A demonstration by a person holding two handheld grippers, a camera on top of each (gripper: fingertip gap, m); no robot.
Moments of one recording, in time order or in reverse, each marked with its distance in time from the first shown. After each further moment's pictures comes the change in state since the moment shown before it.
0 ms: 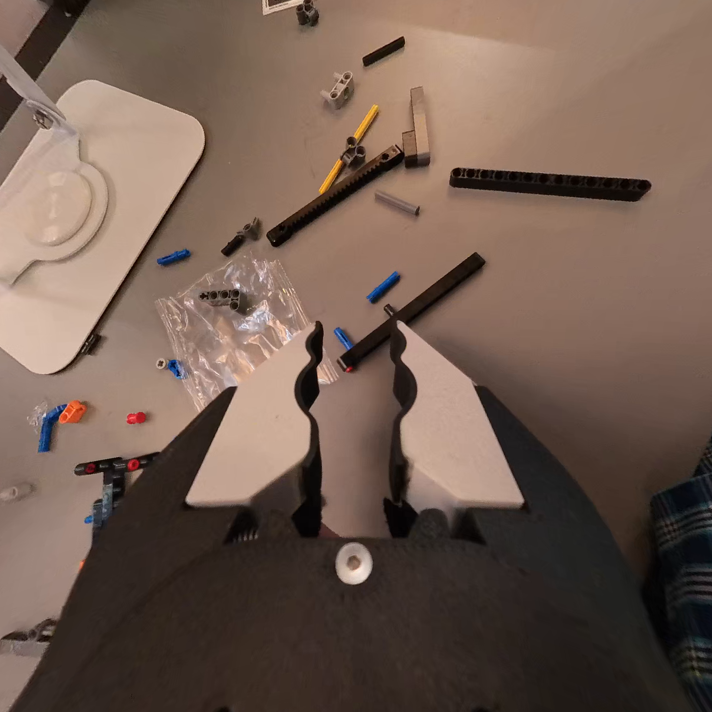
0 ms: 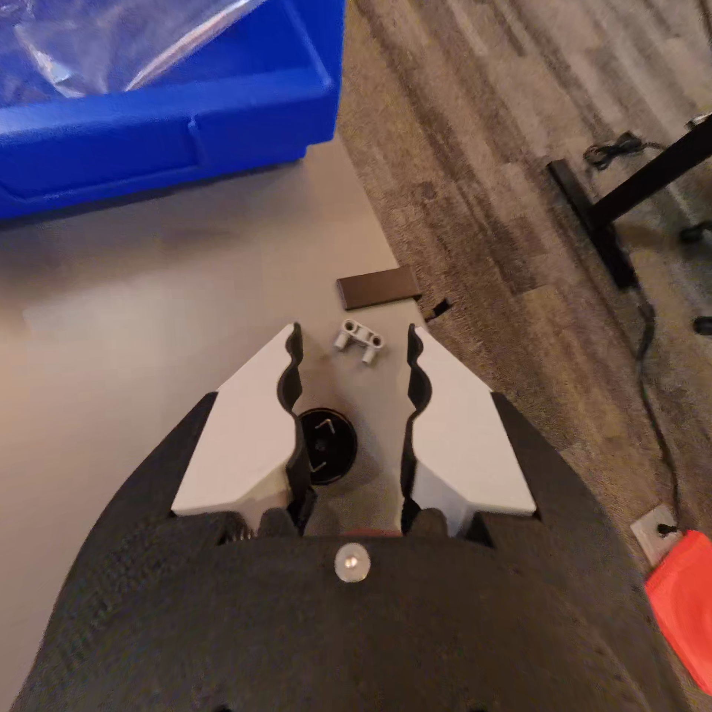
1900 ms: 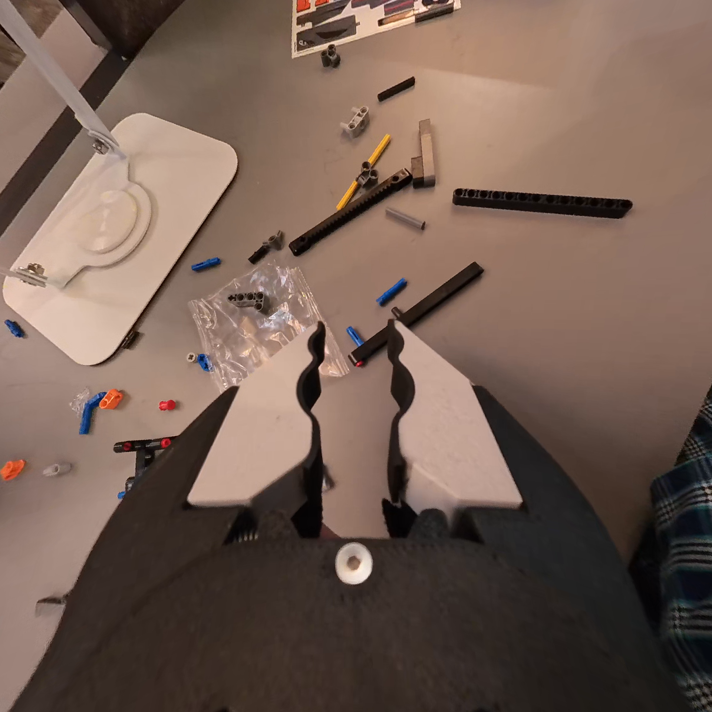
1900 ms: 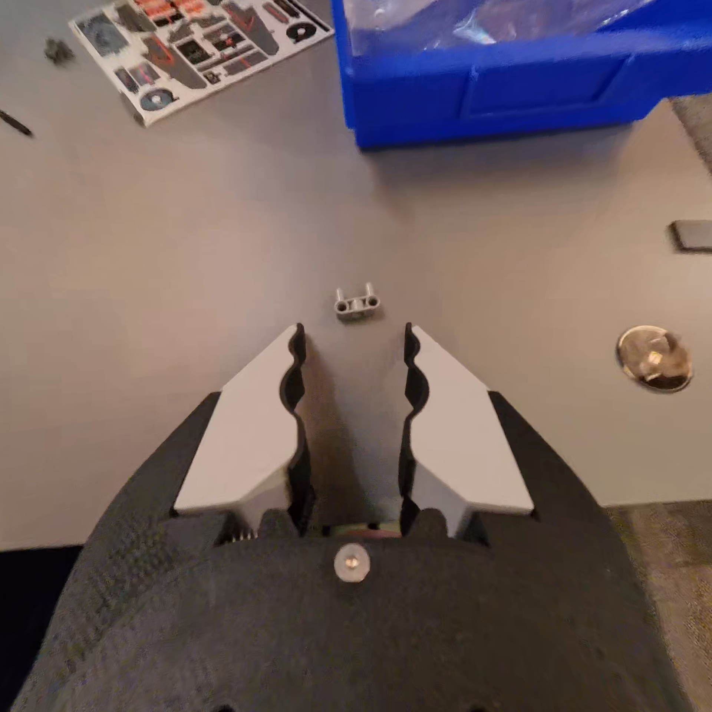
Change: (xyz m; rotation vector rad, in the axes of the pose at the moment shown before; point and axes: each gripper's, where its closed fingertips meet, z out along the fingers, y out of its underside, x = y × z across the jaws) left arm -0.005 -0.008 -0.020 0.048 -0.041 -0.001; right arm -0.163 0.042 -0.079 0.100 -0.347 -0.084
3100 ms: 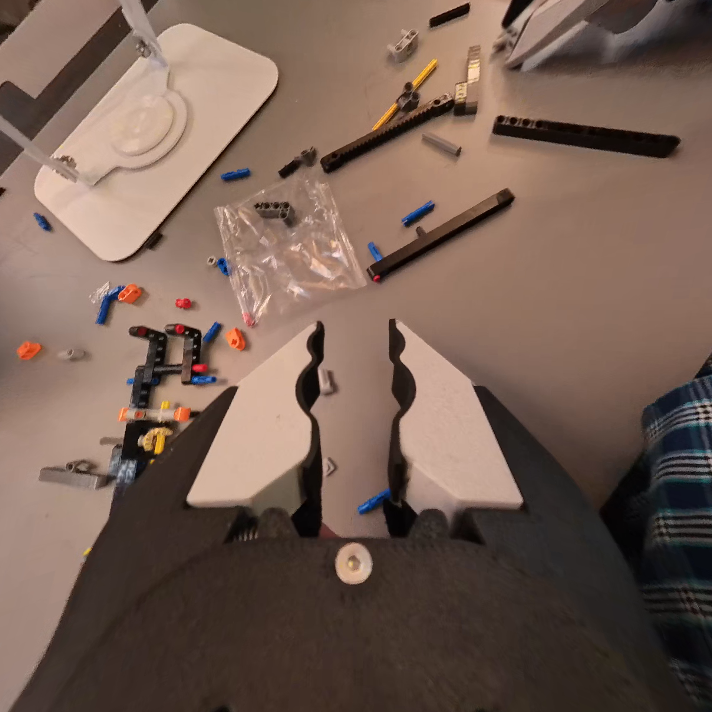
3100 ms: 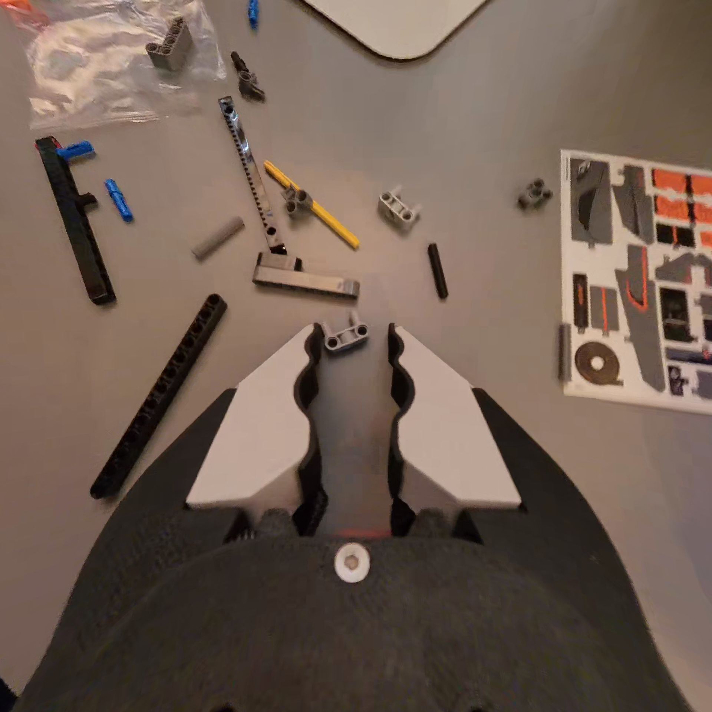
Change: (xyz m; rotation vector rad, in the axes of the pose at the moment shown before) left arm -0.007 0.046 -0.033 -0.033 -0.090 -0.100; right arm -0.245 -0.062 0.079 -0.099 -0.538 -0.552
